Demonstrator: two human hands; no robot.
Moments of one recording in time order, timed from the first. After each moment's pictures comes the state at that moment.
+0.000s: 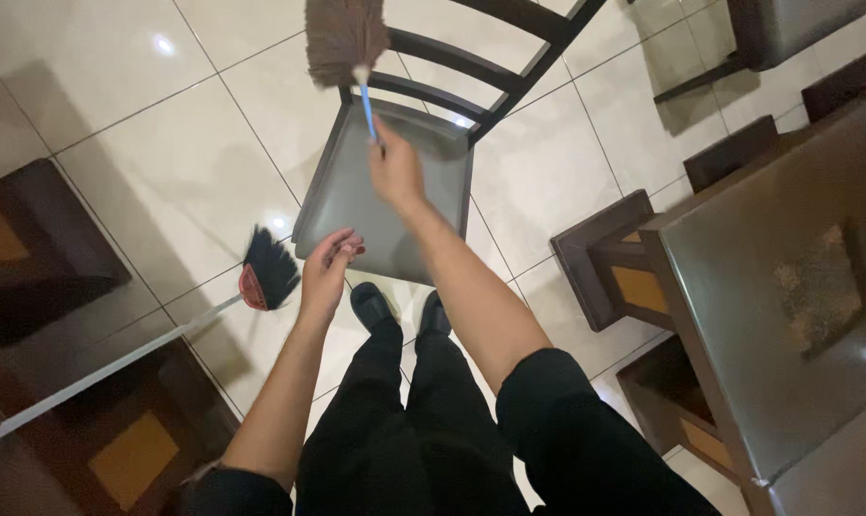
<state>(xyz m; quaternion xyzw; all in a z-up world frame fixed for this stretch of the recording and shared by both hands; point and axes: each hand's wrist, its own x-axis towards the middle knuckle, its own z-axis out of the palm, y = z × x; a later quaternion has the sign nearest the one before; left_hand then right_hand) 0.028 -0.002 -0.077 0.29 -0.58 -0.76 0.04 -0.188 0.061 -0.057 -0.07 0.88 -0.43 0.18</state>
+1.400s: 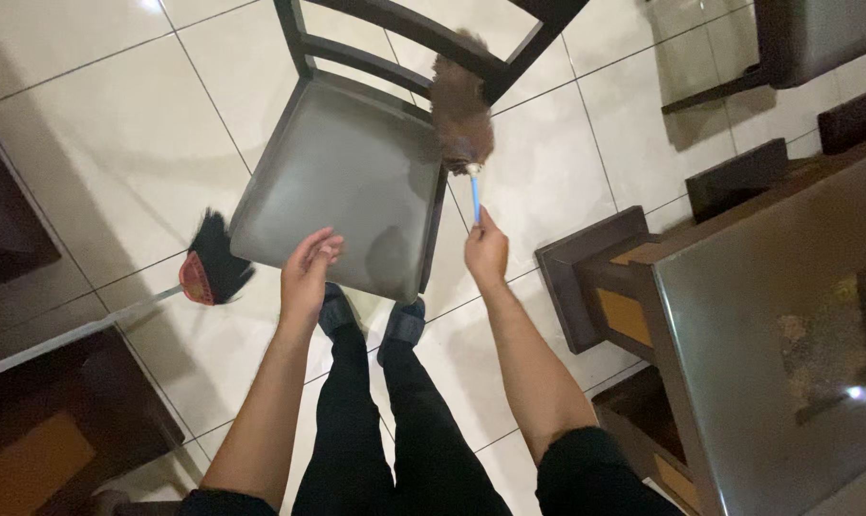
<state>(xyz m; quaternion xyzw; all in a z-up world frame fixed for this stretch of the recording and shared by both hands) -0.017 0.084 -0.164 0.37 -0.56 -0.74 0.06 -0.206 0.350 -0.230 -0.03 0.94 -0.32 0.12</state>
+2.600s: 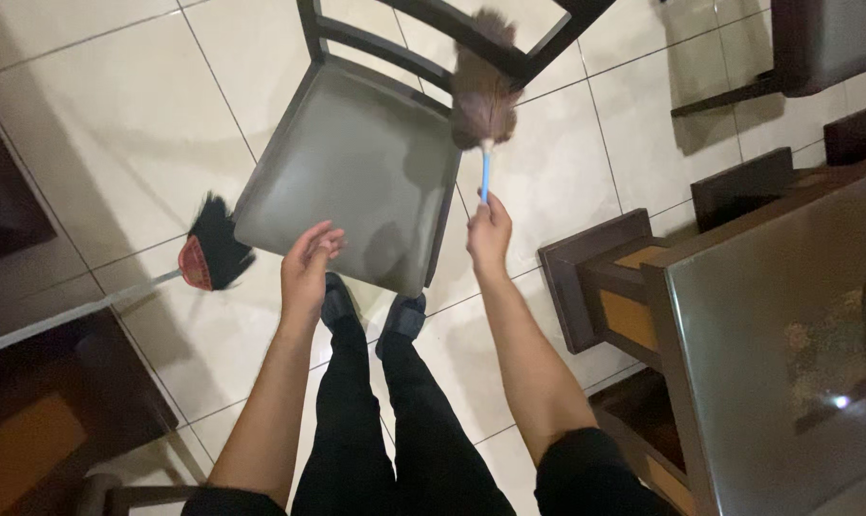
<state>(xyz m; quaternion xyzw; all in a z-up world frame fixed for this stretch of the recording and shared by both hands) -0.006 0.078 -0.162 0.38 -0.54 -0.75 0.09 -0.206 0.313 -0.219 0.14 0.77 -0.59 0.20</state>
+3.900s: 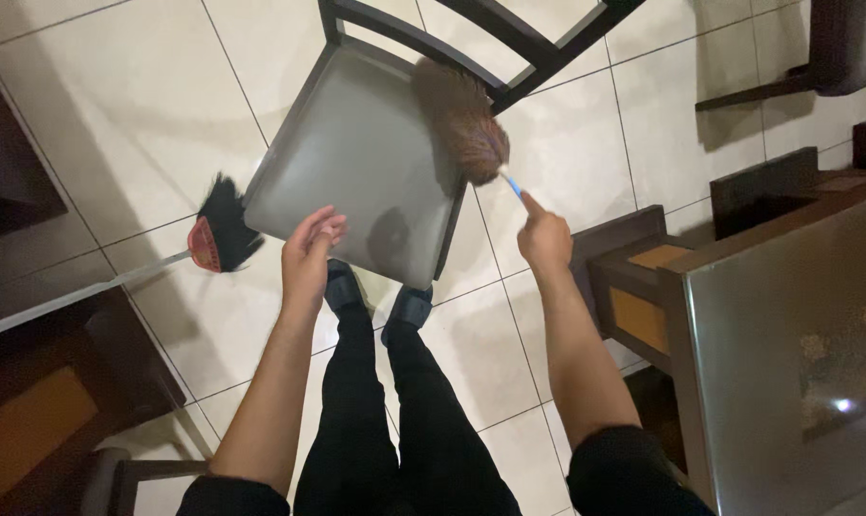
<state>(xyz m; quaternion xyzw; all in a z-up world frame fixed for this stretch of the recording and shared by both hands) -0.007 0.062 -0.163 0.39 -0.54 -0.74 0.10 -0.247 0.355 -0.147 -0.12 0.96 -0.06 0.23</state>
